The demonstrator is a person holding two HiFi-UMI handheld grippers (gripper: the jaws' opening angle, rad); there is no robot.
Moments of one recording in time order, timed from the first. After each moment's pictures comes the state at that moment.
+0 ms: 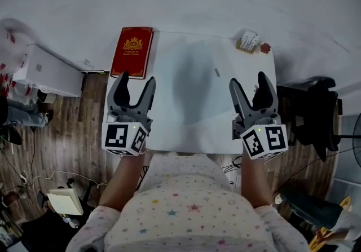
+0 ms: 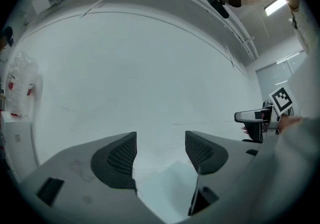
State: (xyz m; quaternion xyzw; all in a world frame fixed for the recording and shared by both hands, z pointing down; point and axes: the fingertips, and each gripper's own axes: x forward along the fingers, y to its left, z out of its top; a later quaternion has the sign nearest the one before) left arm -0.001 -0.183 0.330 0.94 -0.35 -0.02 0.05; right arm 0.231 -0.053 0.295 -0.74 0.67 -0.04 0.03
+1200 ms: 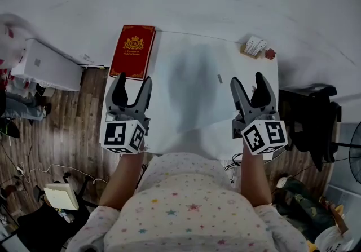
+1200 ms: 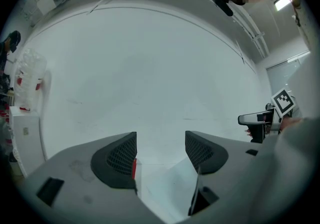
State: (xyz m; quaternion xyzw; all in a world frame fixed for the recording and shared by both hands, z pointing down) left arm -0.005 -0.215 0.355 0.92 -0.39 -0.01 0.07; right arm 0.254 -0.092 0.326 -0.73 0.68 -0.09 0.01
